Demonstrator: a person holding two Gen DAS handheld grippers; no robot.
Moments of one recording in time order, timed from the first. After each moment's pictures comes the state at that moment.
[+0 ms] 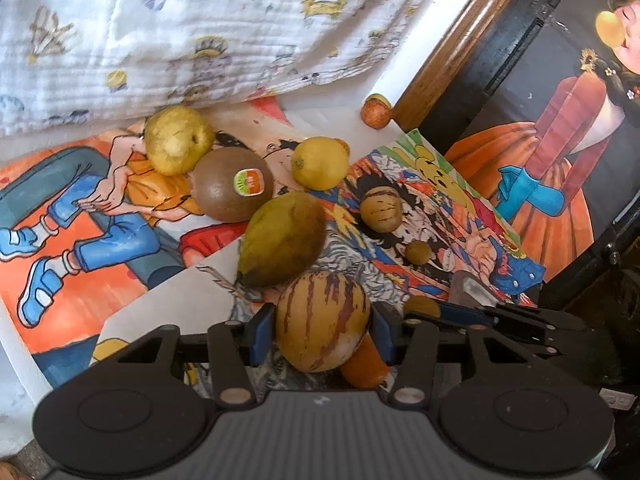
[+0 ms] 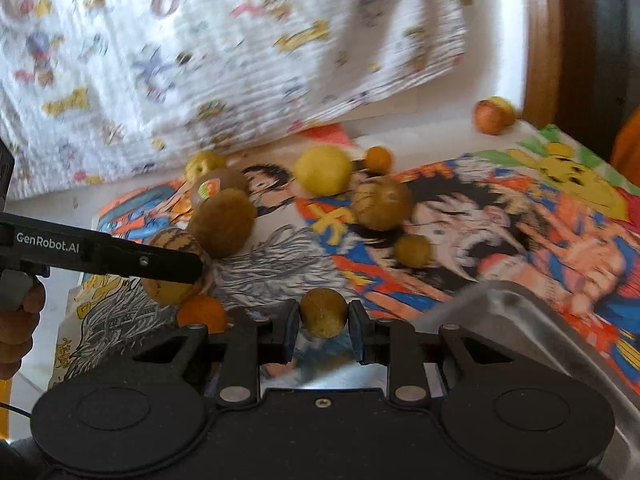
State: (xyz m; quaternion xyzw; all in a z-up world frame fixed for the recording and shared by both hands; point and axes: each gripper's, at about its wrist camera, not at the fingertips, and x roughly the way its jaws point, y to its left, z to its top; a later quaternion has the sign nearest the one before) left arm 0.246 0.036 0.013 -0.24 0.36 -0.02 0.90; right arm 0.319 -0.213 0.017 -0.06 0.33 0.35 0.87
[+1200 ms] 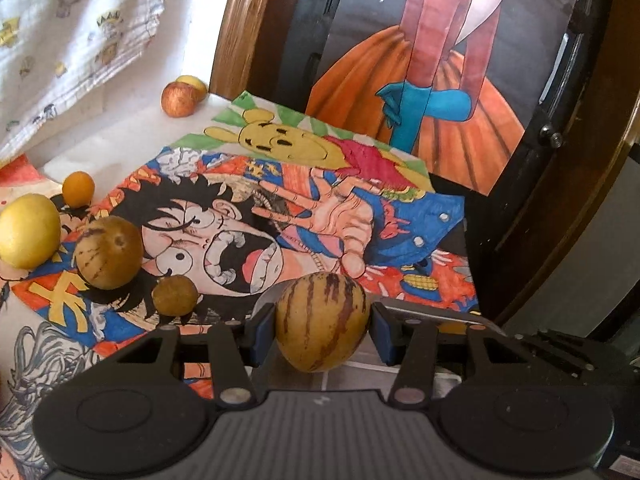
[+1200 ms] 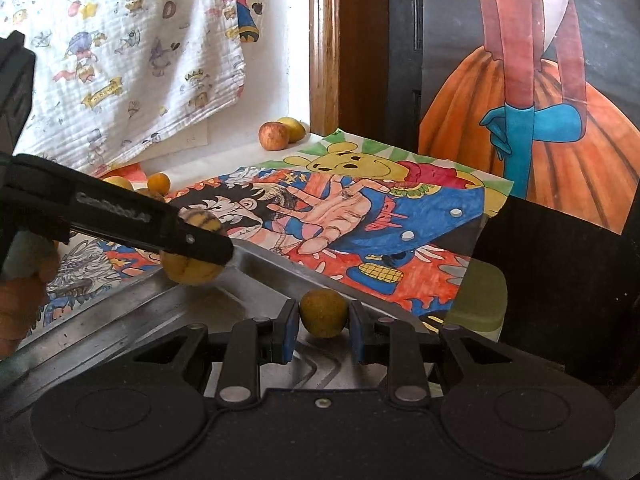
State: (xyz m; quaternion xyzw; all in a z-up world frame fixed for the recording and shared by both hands) left arm 0.360 -0.144 0.009 -0.08 0.36 -0.17 0.91; right arm 0.304 -0.347 -0.018 -0.02 0.27 0.13 0.95
